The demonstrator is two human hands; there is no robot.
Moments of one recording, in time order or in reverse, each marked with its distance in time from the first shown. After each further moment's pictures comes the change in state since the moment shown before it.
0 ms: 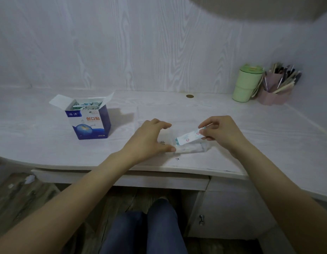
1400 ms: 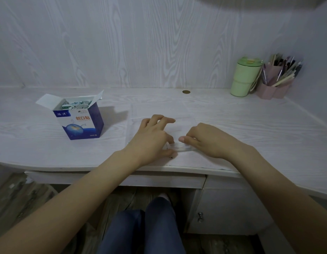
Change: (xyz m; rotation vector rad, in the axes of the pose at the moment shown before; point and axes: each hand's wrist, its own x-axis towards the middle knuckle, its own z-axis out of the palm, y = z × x) left_hand 0.011 0.018 0.017 0.510 -0.044 0.204; right_hand -0.003 -0.004 0.009 -0.794 -0.400 -0.338
